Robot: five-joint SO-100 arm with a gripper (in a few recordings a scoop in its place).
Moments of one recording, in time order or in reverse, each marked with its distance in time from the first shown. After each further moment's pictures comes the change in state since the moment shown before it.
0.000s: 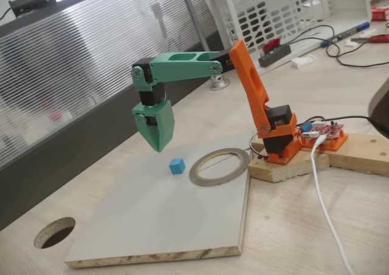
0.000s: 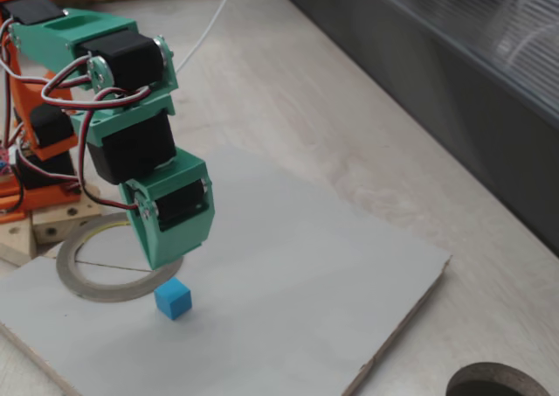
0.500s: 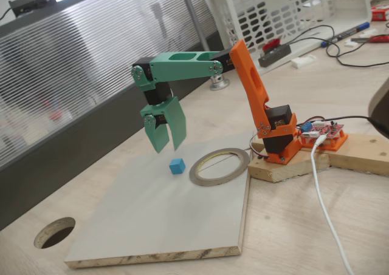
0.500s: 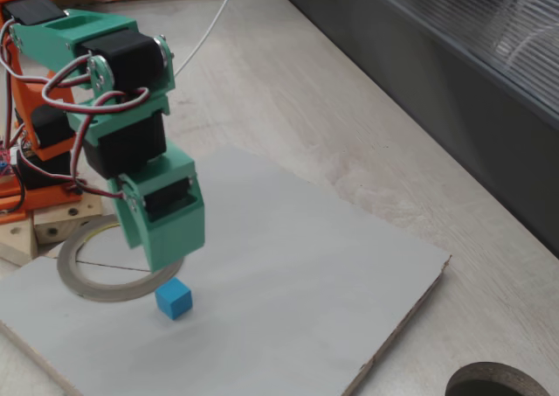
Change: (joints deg) arm 0.0 0.1 0.0 12.5 -0.3
